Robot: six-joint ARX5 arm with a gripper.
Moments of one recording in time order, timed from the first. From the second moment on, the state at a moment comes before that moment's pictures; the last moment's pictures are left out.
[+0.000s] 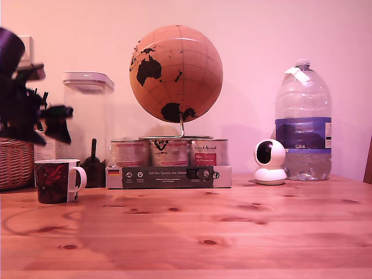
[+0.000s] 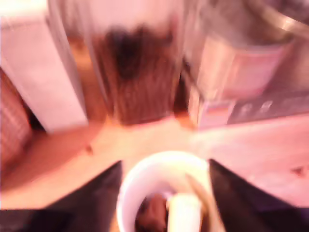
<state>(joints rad) -0.04 1.74 1.07 0.18 0.16 0.03</state>
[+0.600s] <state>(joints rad) -0.09 1.28 0.67 0.25 0.17 0.00</state>
